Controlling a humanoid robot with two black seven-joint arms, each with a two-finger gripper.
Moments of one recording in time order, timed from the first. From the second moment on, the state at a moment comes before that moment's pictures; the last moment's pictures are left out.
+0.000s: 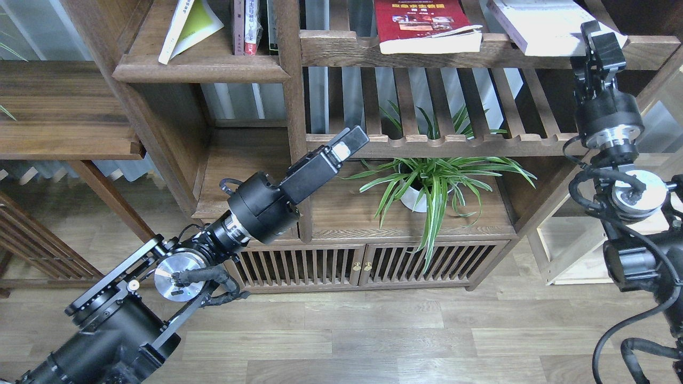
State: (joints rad) left arm -0.41 0.07 -0.87 -1.46 0.08 -0.49 0.06; right arm 0.47 -0.41 1.36 1.04 0.29 0.26 0.11
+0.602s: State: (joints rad) left arm -0.41 0.07 -0.87 -1.46 0.08 -0.49 0.06; right arm 0.51 -0.41 1.35 1.04 0.29 0.23 0.08
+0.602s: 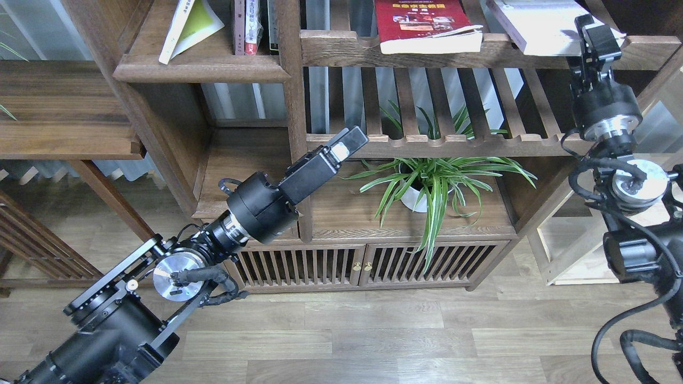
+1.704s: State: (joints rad) left arm -0.41 0.08 -0.88 -1.47 0.08 -0.49 0.06; right arm 0.43 -0.40 1.41 1.05 0.37 0.46 0.08
